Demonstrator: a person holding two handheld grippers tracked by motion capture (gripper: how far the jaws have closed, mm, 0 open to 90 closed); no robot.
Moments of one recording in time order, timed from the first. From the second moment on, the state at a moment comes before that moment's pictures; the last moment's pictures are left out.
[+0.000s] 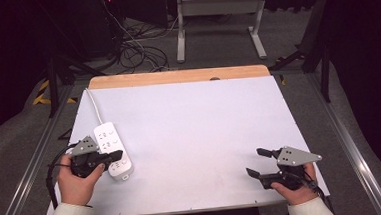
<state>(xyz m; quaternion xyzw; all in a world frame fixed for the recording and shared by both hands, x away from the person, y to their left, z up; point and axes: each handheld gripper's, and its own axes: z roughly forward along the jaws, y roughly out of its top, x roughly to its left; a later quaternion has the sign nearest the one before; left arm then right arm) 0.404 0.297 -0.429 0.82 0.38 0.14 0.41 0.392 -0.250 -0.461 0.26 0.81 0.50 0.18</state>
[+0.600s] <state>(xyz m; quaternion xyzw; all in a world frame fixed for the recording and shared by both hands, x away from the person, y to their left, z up) 0.421 0.289 -0.447 0.85 0.38 0.12 0.34 0.392 -0.250 -0.462 0.26 0.81 0.49 0.18</state>
